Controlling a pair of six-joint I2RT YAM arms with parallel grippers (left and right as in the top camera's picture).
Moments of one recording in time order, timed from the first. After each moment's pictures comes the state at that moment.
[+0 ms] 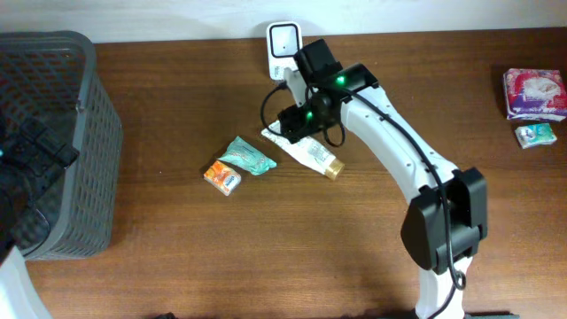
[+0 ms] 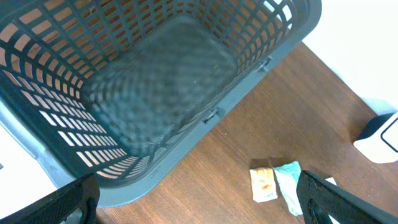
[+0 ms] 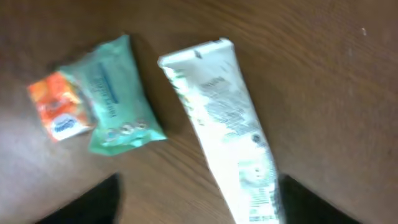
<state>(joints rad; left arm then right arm) 0.33 1.38 2.18 -1.69 -0.17 -0.47 0.44 2.06 1.86 -1.01 -0.19 0.01</state>
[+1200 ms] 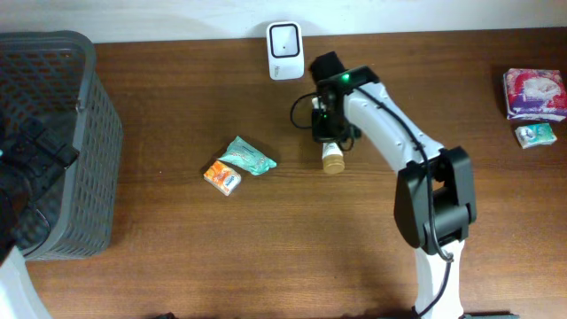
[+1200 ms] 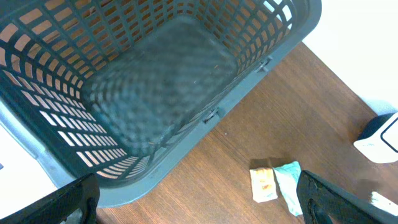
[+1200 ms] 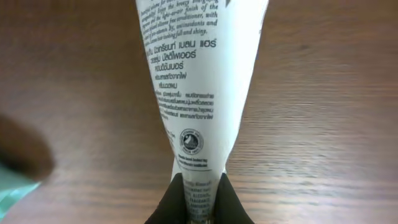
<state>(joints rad) 0.33 1.38 2.18 -1.69 -0.17 -0.47 0.38 2.19 1.85 -1.10 0.06 0.42</state>
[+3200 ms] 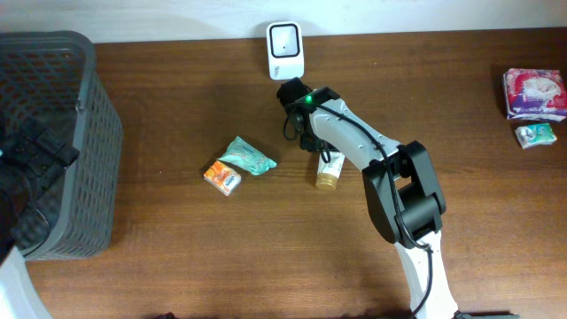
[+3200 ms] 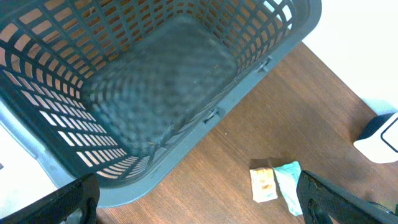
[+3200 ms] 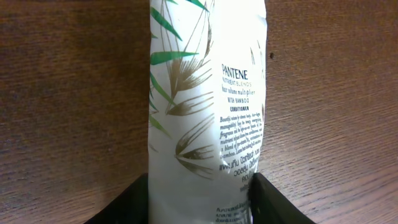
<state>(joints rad) 0.33 1.38 2.18 -1.69 -0.17 -0.47 0.49 2.31 1.83 -1.04 0.40 0.63</state>
